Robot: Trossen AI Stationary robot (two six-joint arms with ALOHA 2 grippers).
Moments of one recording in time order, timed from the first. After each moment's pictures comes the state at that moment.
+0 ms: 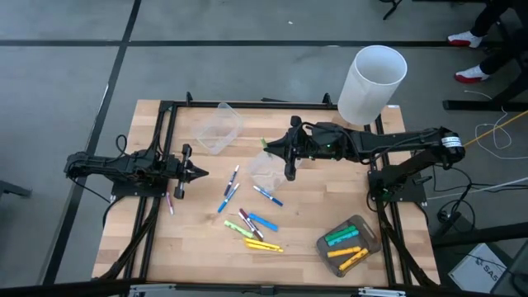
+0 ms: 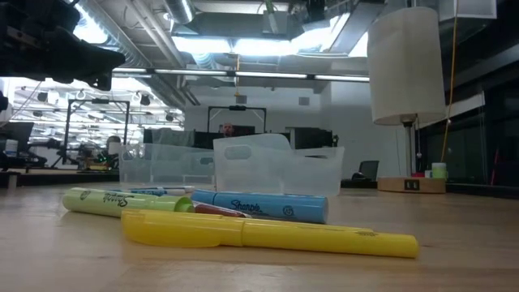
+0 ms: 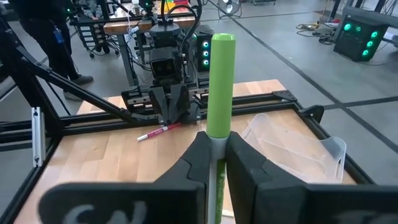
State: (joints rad) left arm -0.06 0.00 0.01 0.02 -0.03 0.07; right arm 0.02 1.36 1.20 -0.03 0.16 0.08
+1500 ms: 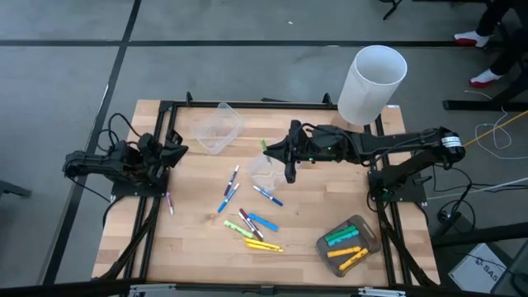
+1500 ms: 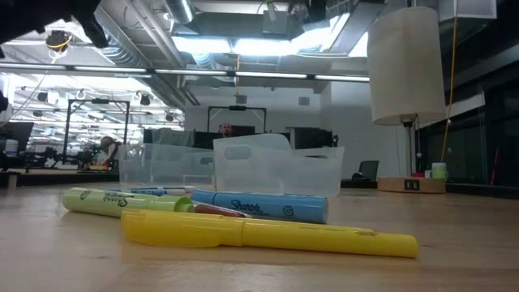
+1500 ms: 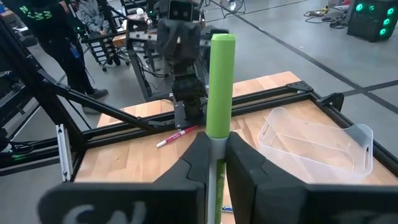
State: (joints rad) left arm -0.06 0.04 0.09 0.52 -0.16 -0.27; right arm 0.05 1.36 1.20 -0.03 0.15 0.21
